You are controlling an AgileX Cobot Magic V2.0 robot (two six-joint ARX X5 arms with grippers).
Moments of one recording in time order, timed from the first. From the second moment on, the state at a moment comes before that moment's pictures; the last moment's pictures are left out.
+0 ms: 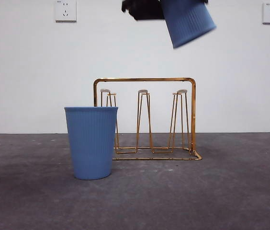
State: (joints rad) left arm -0.83 1.69 1.37 0.16 -0.07 -0.12; right arm 0.62 0.84 1.61 -1.14 0.08 -0.05
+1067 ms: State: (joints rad) left arm -0.79 1.89 1.38 0.17 -0.12 -0.06; right arm 0.62 0.84 1.61 -1.16 0.08 -0.05
